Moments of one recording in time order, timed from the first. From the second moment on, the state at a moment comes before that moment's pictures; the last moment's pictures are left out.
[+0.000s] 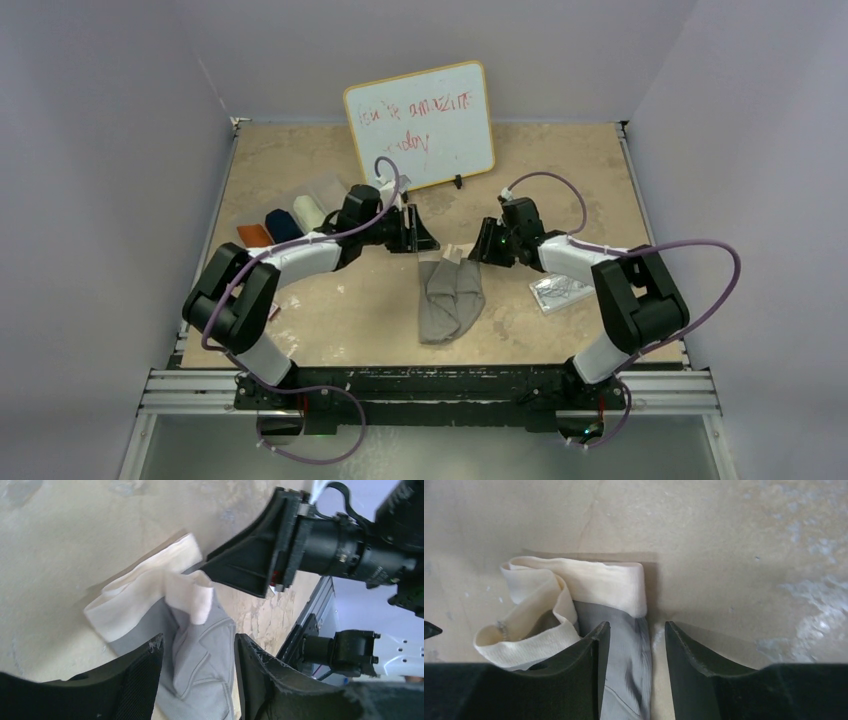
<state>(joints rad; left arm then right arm) -0.51 1.62 0.82 0.25 0.54 -0.65 0.40 1.59 0.77 -0.08 -0.18 0.57</state>
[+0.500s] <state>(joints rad) -0.60 1.77 1.02 0.08 0.54 -0.51 0.37 1.66 0.79 -0.02 -0.31 0.53</state>
